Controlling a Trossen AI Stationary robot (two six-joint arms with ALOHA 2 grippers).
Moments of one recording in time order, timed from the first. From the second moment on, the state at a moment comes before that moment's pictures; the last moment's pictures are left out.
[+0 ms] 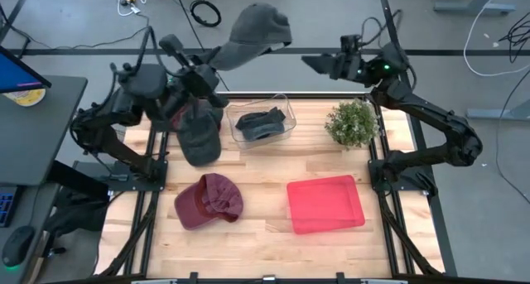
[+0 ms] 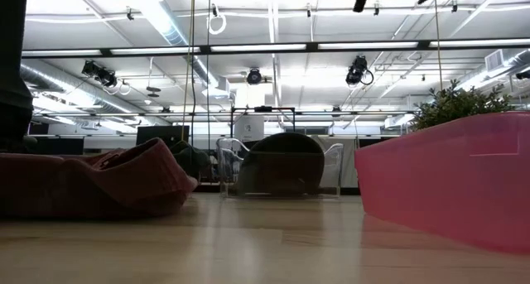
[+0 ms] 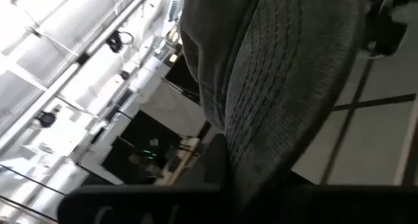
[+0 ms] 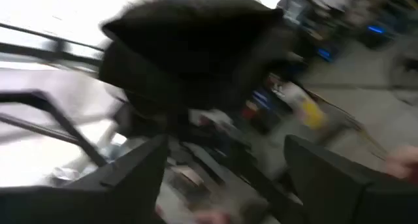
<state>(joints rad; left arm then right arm) -0.10 1.48 2.08 -0.53 -1.09 0.91 -0.64 1.21 1.20 0.40 -0.60 1.03</state>
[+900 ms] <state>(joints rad) 0.29 1.45 2.08 -1.01 -0.37 0.21 -0.40 1.19 1.20 -0.36 -0.32 0.58</state>
